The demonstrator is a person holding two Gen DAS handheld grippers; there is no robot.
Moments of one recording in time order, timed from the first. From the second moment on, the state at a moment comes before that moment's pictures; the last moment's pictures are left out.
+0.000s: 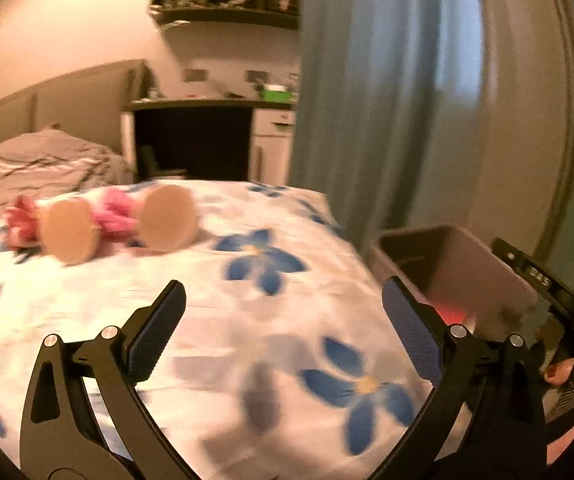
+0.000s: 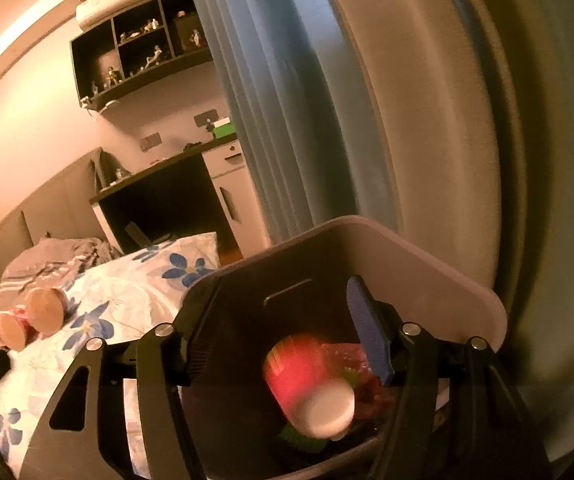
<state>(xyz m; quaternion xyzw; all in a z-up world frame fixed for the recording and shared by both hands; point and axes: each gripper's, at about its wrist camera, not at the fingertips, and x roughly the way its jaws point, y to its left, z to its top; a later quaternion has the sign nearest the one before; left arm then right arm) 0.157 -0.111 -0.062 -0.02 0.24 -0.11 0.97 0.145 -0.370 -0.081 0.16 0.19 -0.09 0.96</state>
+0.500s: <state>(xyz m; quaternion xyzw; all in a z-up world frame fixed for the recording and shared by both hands) 0.139 -0.016 -0.055 -0.06 0.22 0.00 0.97 0.101 -0.308 -0.047 0.12 0.15 -0.04 0.98</state>
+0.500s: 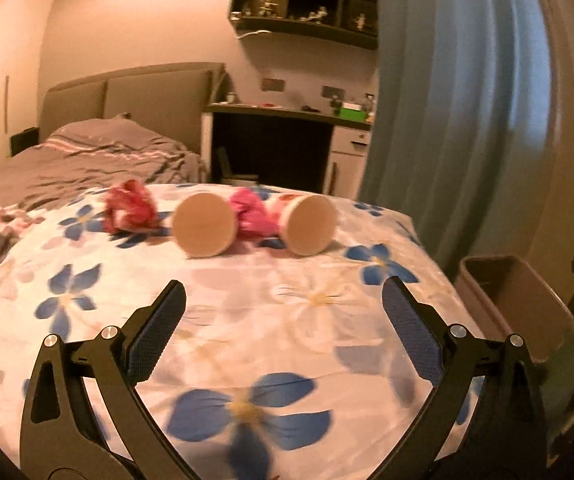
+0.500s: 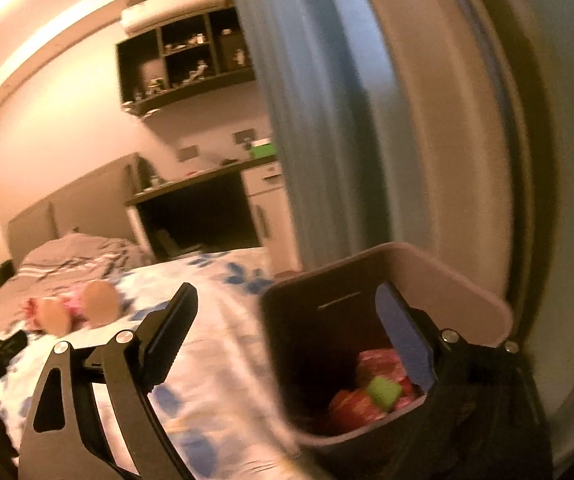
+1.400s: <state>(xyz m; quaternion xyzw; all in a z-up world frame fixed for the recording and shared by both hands) 0.104 0.103 -0.048 -0.09 0.20 0.10 0.97 0.126 -0.162 -0.033 0.09 0.17 0.10 0.98</state>
